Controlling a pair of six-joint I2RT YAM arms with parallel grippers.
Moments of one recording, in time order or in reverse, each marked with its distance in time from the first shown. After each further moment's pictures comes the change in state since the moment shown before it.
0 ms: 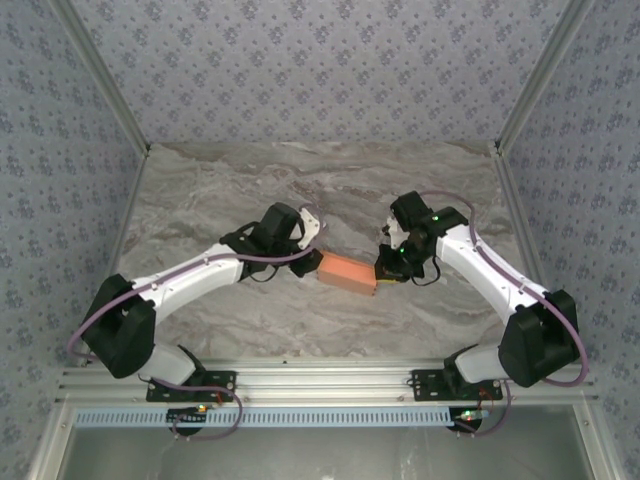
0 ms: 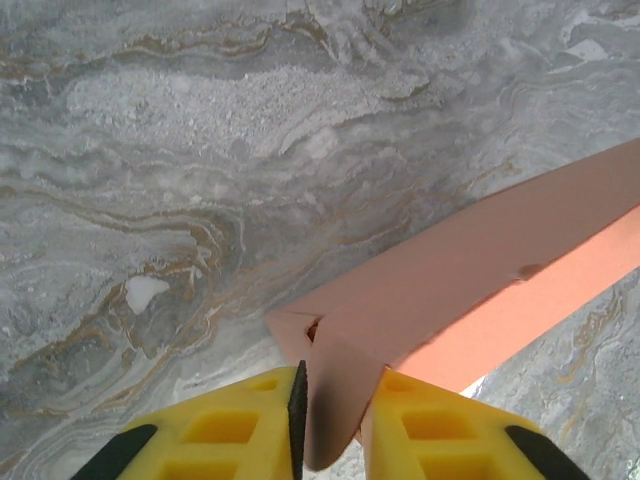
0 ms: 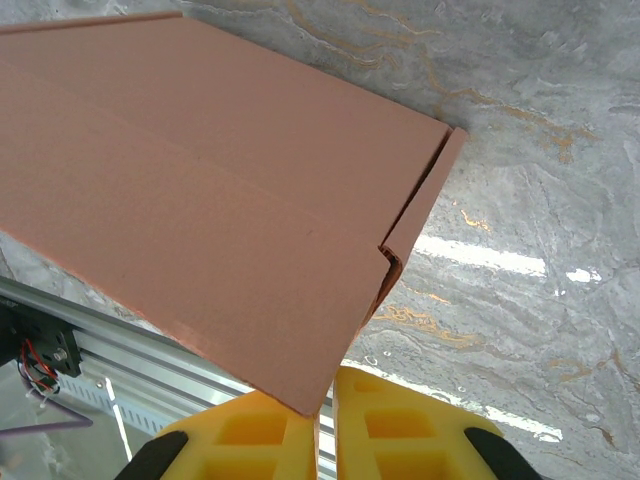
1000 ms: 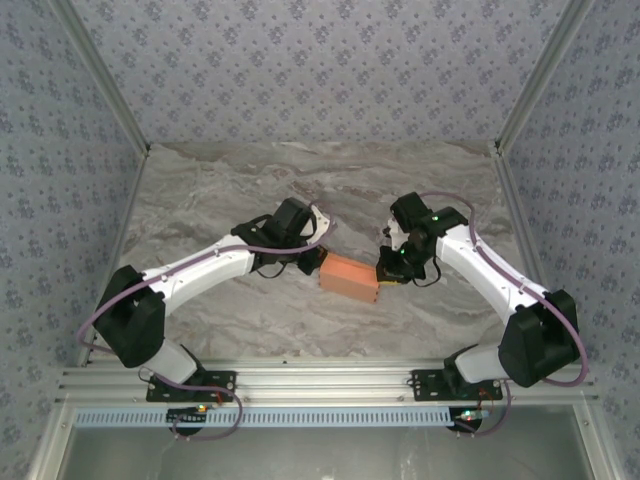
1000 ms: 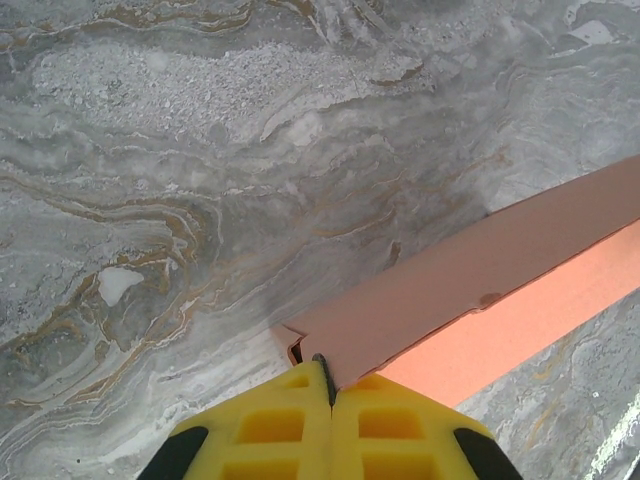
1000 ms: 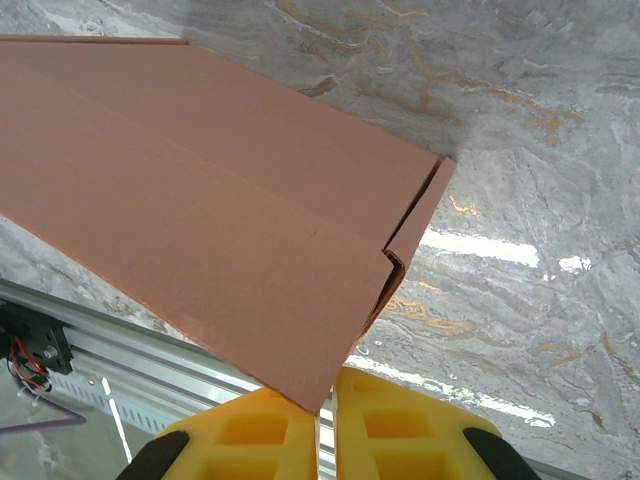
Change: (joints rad) left arm -0.038 0.076 0.119 -0.127 -0.020 -0.048; right arm 0.002 0.000 0.000 -0.023 0.012 0.004
